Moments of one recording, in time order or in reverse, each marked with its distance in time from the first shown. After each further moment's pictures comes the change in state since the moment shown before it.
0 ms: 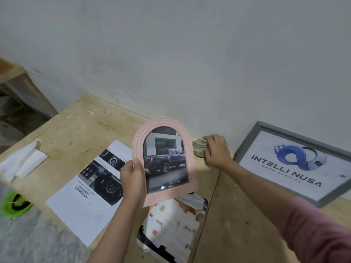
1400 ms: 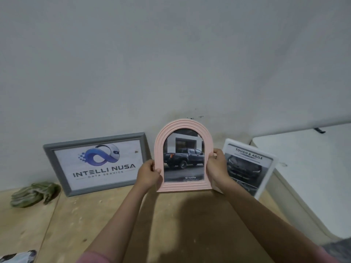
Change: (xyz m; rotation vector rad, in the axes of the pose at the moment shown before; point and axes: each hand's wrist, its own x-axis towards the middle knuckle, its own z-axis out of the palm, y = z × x) left_hand -0.361 -0.012 0.382 0.603 -1.007 0.360; right_hand -0.367 0.301 -0.265 0.782 0.746 1.034
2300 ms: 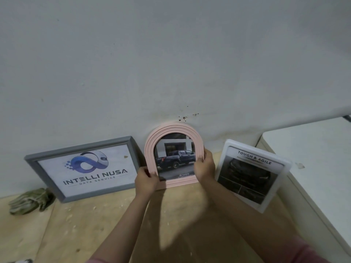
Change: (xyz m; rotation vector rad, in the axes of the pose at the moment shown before) left_hand 0.034 -0.012 0.052 0.034 0.236 -0.228; right_hand 0.058 0.045 0.042 -0.031 -0.030 0.051
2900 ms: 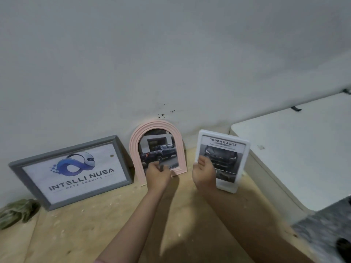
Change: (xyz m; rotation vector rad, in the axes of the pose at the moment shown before) left_hand -0.081 0.042 0.026 -0.160 -0.118 0.101; right_hand -0.082 0.006 -0.068 0.115 0.139 -0.039
